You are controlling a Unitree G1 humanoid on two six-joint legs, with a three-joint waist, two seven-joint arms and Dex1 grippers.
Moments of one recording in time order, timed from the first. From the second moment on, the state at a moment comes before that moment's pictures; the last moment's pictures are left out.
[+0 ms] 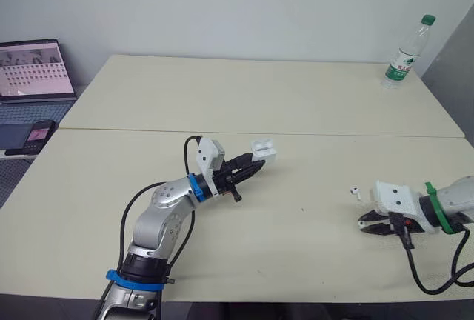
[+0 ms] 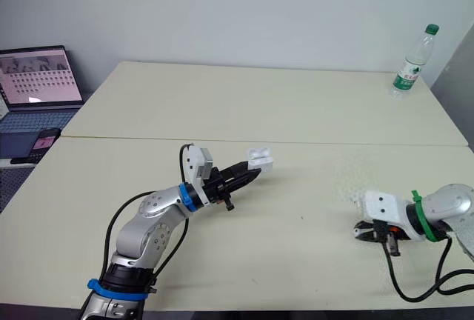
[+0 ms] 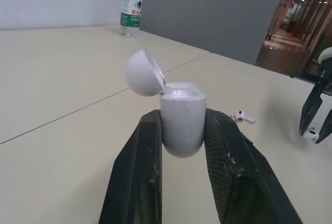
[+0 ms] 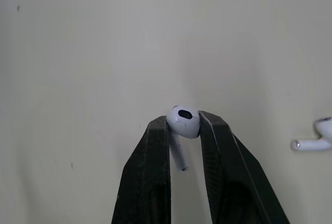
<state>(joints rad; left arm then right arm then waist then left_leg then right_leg) -0.31 0.29 -0.08 -0.10 -0.44 0.32 -0.82 -0.11 -1.24 0.14 -0.17 0.20 0.20 1.31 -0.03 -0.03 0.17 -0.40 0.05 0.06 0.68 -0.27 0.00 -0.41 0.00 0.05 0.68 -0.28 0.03</state>
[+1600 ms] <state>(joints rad) -0.28 0.30 -0.09 -0.11 -0.41 0.30 -0.80 -0.26 -1.18 0.30 -0.54 0.00 1.28 1.10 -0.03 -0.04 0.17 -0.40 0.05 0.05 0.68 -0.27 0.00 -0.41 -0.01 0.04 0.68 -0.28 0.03</state>
